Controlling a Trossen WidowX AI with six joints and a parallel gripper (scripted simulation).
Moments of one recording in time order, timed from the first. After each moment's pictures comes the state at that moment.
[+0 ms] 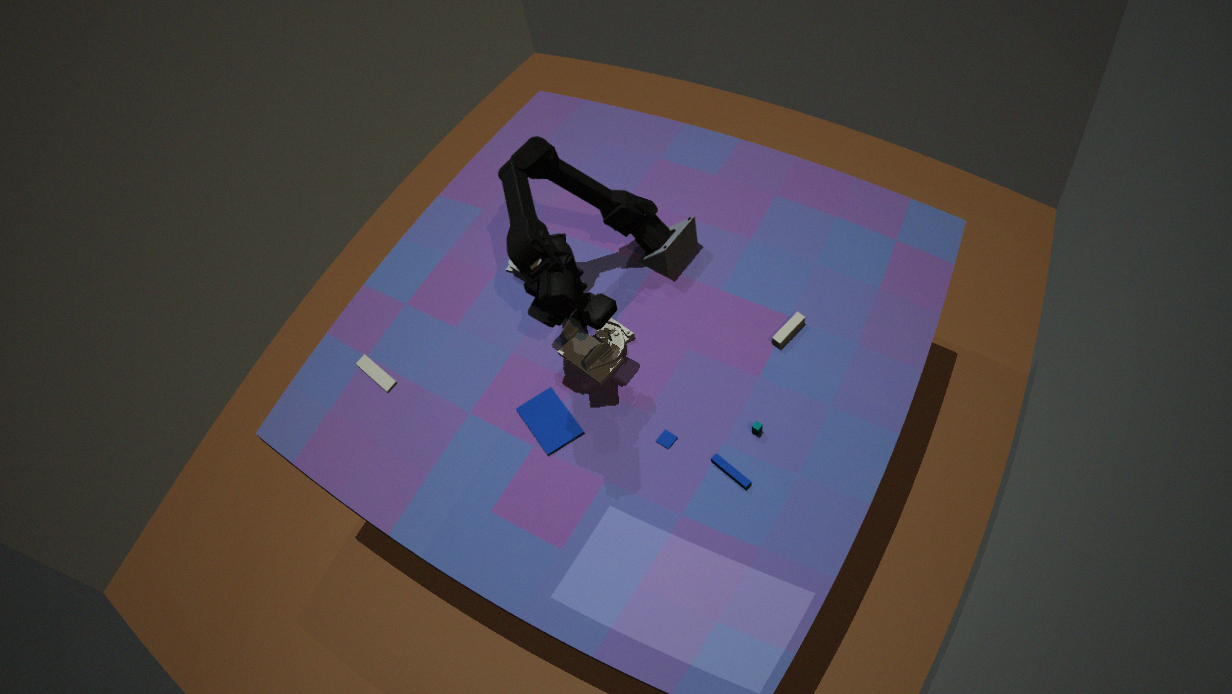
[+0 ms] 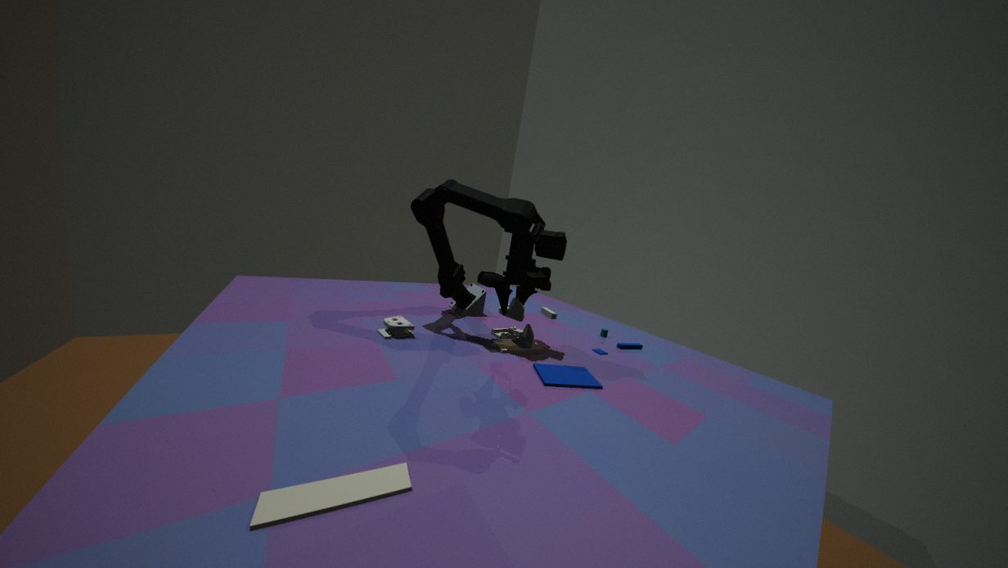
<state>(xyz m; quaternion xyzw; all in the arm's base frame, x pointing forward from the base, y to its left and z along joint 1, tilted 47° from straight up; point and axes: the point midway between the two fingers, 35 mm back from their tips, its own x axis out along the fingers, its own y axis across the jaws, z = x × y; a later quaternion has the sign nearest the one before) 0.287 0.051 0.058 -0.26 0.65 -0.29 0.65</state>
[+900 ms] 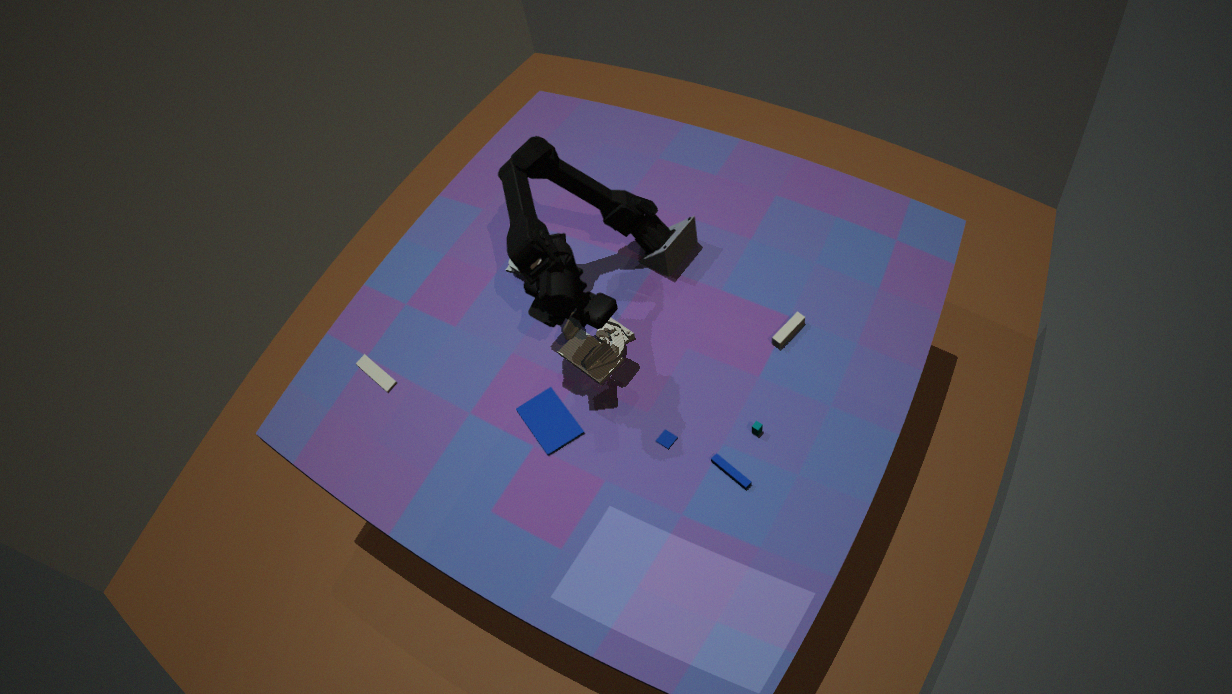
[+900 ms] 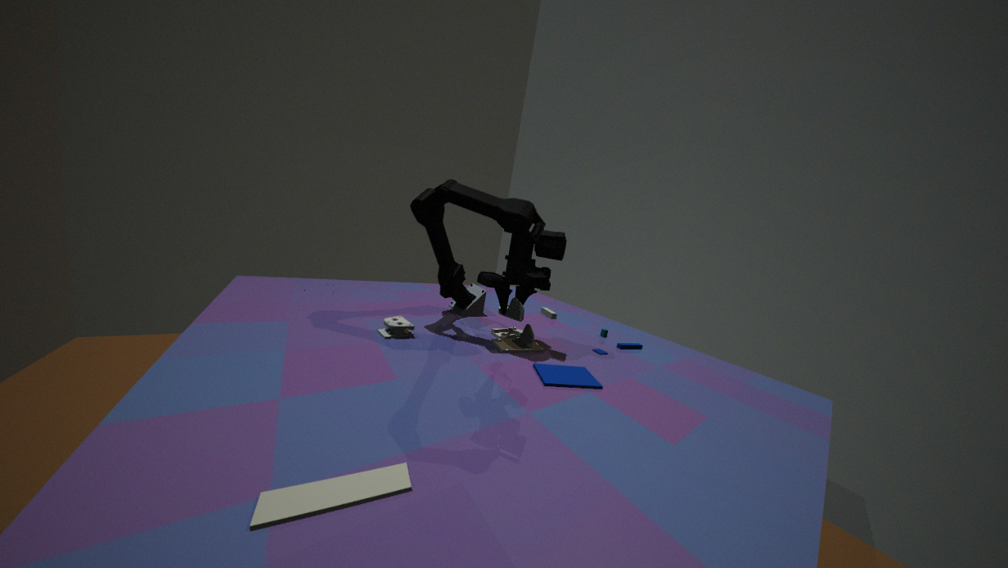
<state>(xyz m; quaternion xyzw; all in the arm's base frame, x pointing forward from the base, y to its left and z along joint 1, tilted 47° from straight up) 0.286 0.050 0.059 -0.27 0.65 -0.28 0.65</state>
